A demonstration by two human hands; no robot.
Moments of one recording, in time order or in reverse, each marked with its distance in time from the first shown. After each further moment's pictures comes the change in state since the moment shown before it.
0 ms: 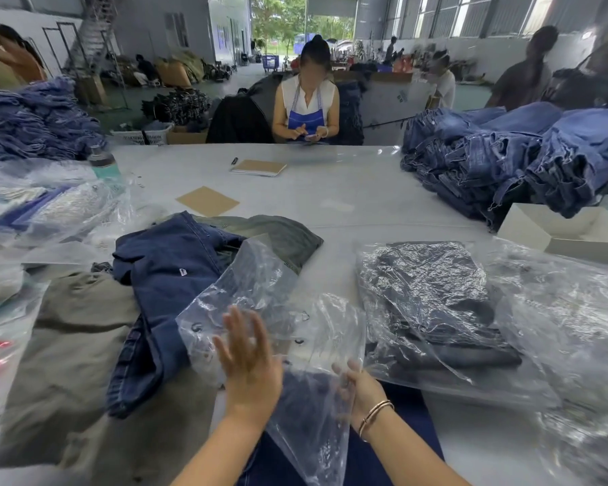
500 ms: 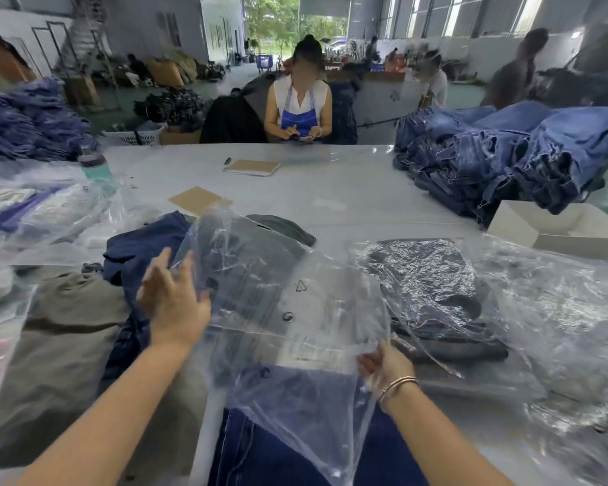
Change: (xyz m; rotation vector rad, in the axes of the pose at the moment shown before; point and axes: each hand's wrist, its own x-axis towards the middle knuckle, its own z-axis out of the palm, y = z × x) left_hand 0.088 -0.070 -0.060 -0.069 0.090 -0.171; right_hand -0.002 -0.048 -0.027 0.095 0.160 -0.202
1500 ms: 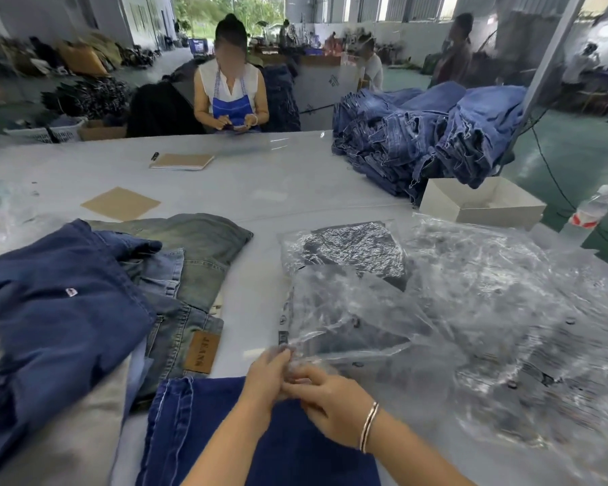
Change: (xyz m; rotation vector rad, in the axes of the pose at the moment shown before) left_hand -0.121 0.161 0.132 -1.130 -0.888 -0.746; right_hand -0.026 -0.013 -0.072 -1.547 -0.696 -1.123
